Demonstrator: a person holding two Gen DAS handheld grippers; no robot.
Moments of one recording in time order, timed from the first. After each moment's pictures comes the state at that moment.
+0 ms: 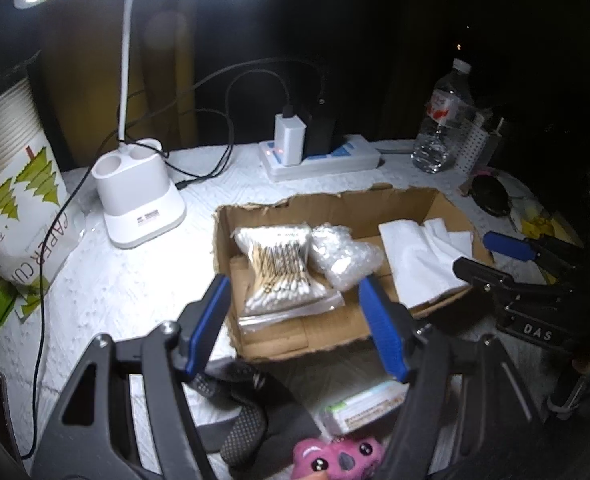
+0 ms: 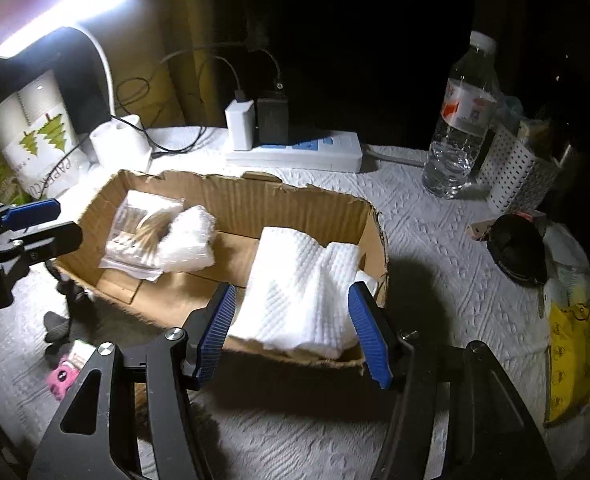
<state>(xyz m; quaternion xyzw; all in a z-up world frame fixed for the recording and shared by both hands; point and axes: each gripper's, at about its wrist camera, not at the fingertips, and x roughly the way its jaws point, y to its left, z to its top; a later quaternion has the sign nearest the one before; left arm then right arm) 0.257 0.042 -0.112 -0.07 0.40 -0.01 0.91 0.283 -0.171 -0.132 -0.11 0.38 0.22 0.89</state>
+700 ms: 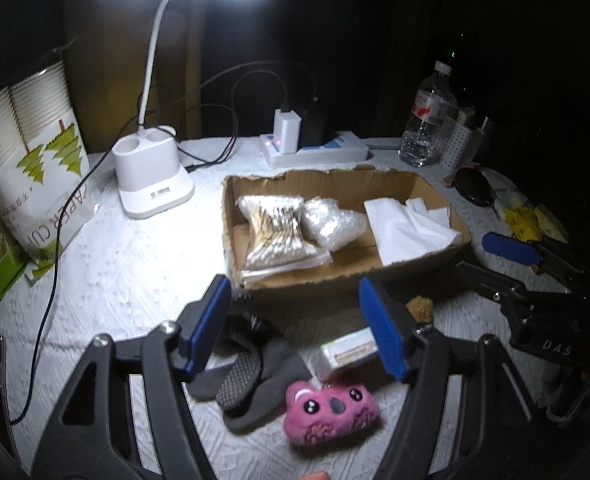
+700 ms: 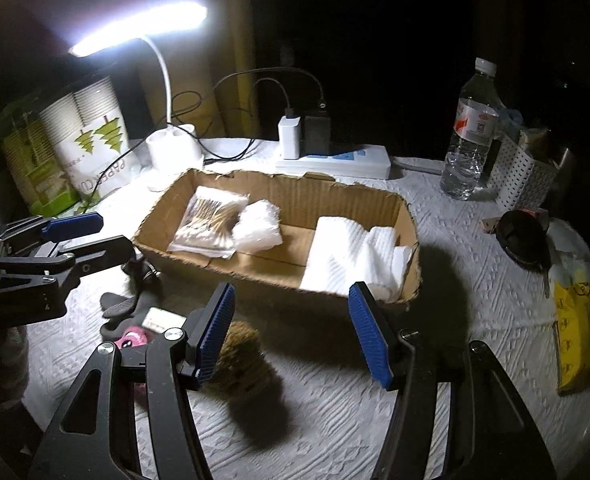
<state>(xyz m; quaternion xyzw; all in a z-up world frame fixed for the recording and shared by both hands) 0.200 0.041 -0.112 -0.08 0.39 -0.02 0.92 0.216 -0.168 -0.116 -0.09 0.36 0.26 0.89</state>
